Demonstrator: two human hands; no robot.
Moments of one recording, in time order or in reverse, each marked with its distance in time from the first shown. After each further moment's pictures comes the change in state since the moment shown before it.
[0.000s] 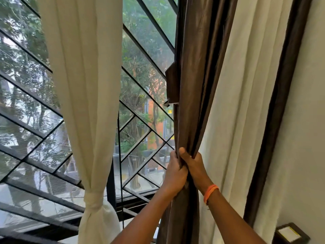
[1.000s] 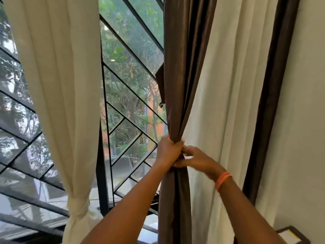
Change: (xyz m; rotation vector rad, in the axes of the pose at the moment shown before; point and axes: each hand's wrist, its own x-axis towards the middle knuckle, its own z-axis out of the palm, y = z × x) left_hand 0.059 0.065 0.009 0.198 0.219 0.029; right_hand 0.038 -0.035 -0.064 -0.434 -0.456 0.000
